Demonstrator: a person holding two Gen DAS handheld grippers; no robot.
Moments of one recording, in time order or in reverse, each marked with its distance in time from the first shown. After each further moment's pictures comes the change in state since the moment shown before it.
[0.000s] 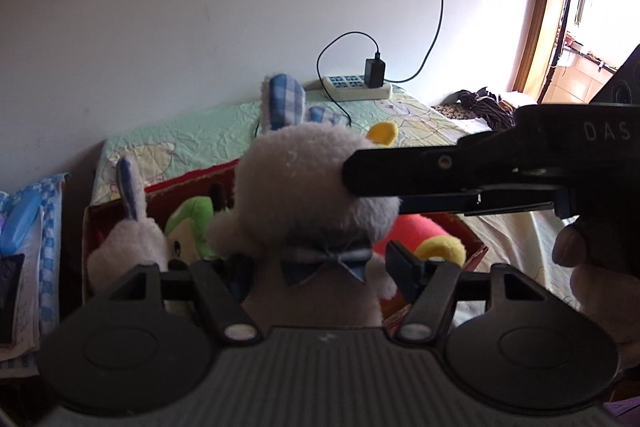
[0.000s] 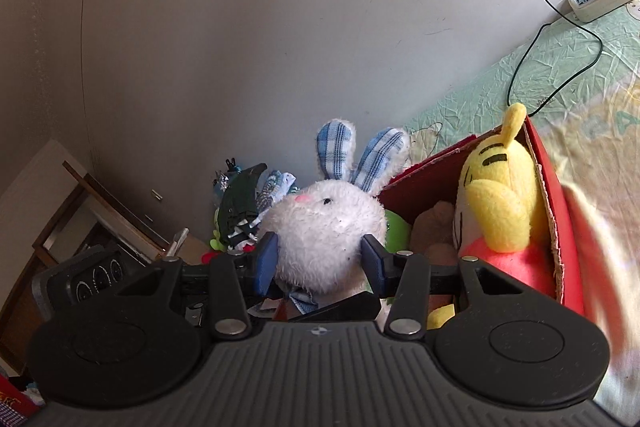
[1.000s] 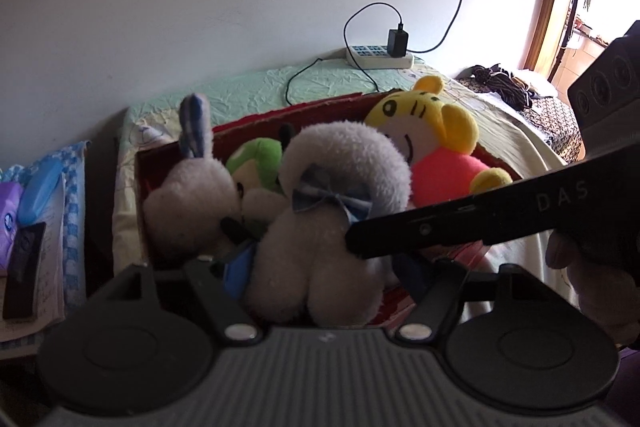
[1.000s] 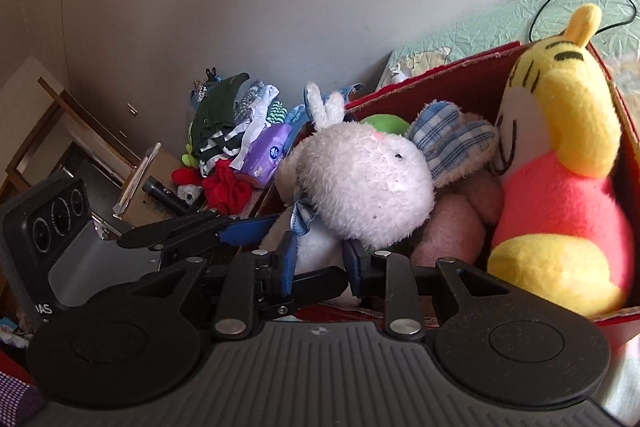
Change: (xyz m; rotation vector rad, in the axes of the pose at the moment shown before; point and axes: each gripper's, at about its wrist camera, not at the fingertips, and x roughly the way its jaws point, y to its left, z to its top) left arm -0.015 0.053 -0.036 -0.008 0.060 0.008; right arm 0.061 0.019 -0.038 -0.086 0.236 -0.062
